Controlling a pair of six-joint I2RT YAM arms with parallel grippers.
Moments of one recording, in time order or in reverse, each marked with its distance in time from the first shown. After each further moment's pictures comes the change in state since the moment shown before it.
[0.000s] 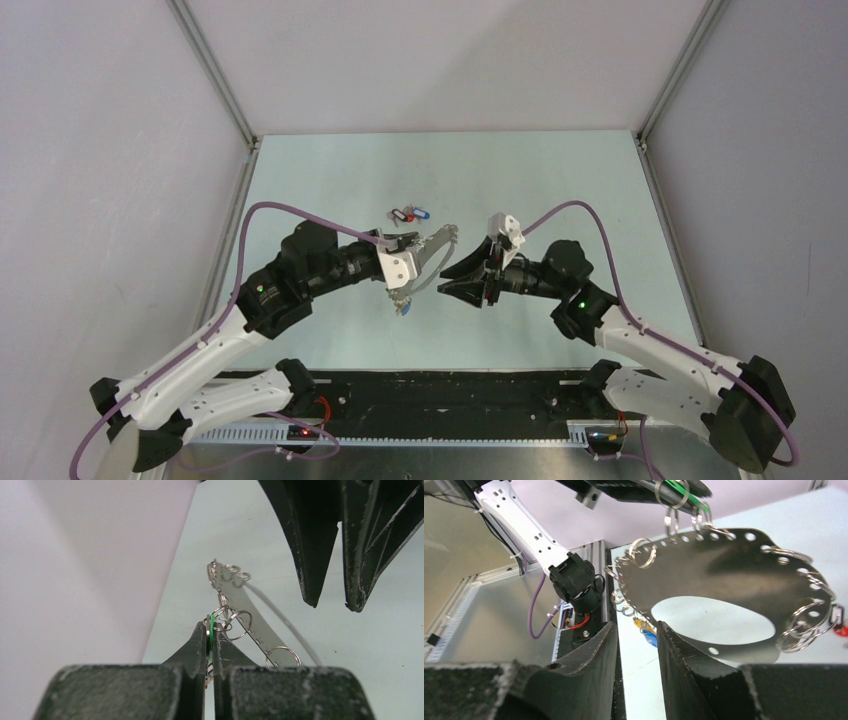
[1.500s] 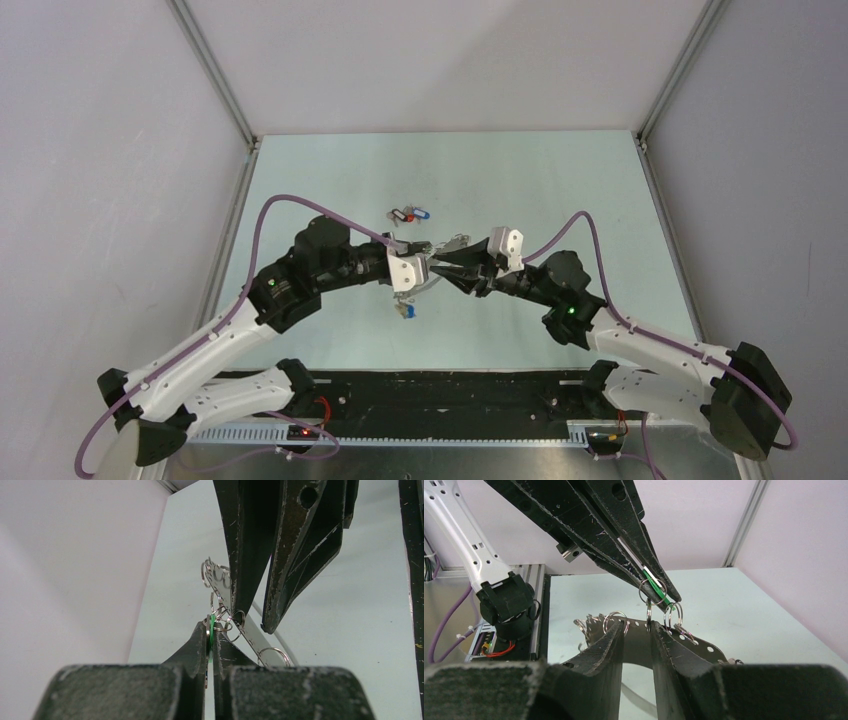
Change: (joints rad) left arm -0.001 0.051 0.000 0.000 0.120 0.003; right arm 0.090 0.041 -0.038 0.252 0.203 -0.296
